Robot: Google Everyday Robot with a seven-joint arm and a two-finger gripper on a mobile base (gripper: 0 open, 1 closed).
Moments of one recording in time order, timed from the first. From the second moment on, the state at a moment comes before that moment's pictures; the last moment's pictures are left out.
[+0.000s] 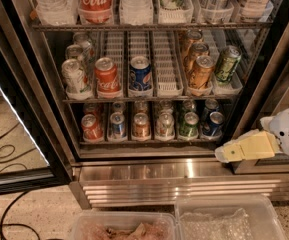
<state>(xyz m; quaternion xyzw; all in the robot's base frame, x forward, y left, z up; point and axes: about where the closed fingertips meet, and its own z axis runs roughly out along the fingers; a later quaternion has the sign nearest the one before) 0.430 -0.218 0.854 -0.27 0.90 0.17 0.31</state>
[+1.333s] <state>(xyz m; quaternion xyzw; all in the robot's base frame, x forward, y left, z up) 0.436 -0.185 0.853 -0.12 0.88 0.21 0.41</state>
